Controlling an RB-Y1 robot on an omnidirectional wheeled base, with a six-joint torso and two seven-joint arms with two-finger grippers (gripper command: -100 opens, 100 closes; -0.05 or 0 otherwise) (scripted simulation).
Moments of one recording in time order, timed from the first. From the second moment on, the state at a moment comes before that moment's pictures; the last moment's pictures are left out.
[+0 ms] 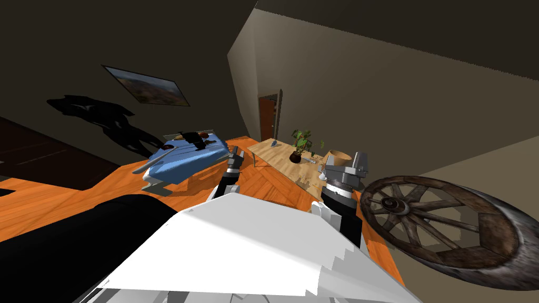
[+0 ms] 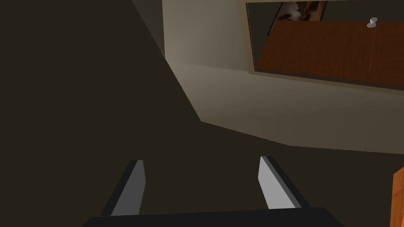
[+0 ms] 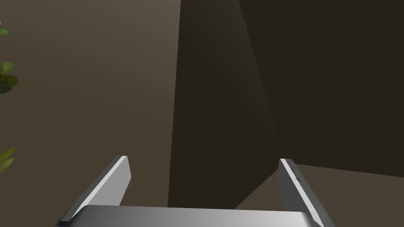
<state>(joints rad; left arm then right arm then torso) 0.52 0.03 0.00 -2.24 -0.02 -0.40 0.13 0.51 0.04 -0.02 -2.40 -0.05 -0.44 -0.04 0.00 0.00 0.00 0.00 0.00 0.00</state>
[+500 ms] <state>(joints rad) 0.52 0.03 0.00 -2.24 -0.02 -0.40 0.13 0.45 -0.07 -0.06 -2.29 -0.09 -0.40 -0.06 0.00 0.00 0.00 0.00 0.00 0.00</state>
